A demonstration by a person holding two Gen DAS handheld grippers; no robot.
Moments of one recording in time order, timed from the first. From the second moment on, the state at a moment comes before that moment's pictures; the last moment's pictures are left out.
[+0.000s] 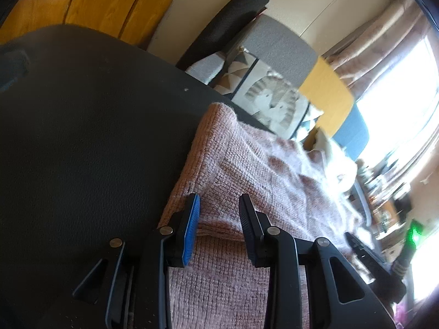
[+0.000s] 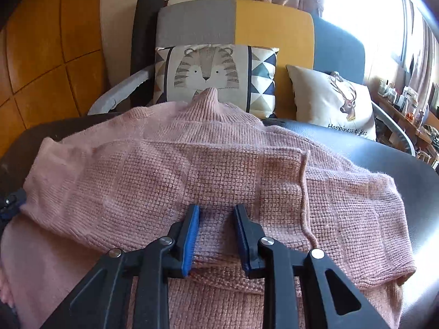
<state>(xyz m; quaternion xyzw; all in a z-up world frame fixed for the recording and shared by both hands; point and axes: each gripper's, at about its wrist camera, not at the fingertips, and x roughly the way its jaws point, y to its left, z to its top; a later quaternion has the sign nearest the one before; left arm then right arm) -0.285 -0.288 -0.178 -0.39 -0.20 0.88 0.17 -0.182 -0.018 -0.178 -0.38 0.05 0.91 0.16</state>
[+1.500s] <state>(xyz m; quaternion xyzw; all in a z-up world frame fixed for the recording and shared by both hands) -0.314 -0.246 -0.117 -0.36 -0.07 0.91 0.19 -0.168 0.018 -0.152 -0.36 0.09 0.93 0.06</state>
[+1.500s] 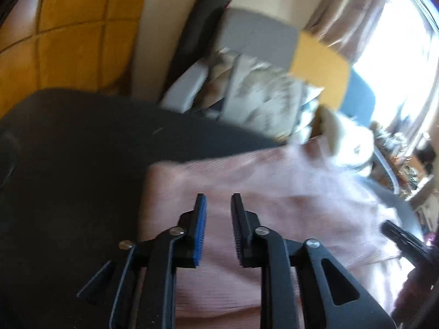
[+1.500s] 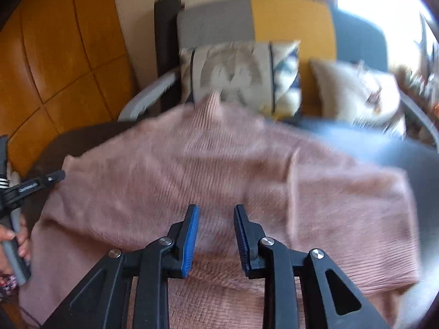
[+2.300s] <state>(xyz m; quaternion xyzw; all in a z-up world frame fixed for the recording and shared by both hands) -0.336 -0.218 -0.165 -0.38 -0.08 0.90 0.22 -0.240 0.094 -0.138 -0.36 0.18 0.91 0.01</state>
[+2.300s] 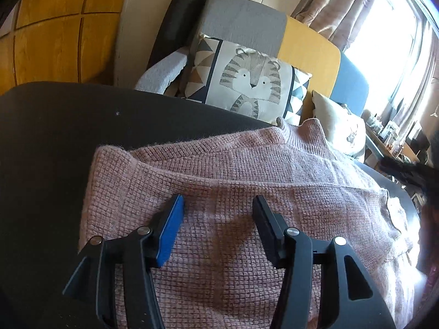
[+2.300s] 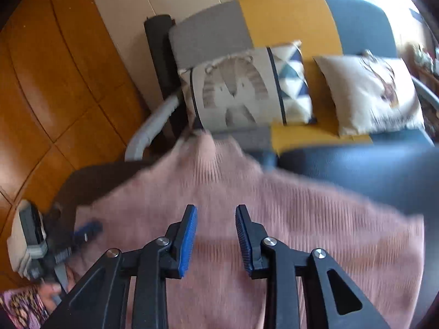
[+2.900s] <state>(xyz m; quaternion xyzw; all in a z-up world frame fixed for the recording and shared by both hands) -0.334 -0.223 -0.168 -0.36 -0.10 0.90 0.23 -0.397 0.132 -0.192 -0.49 0.11 0.86 -0.03</state>
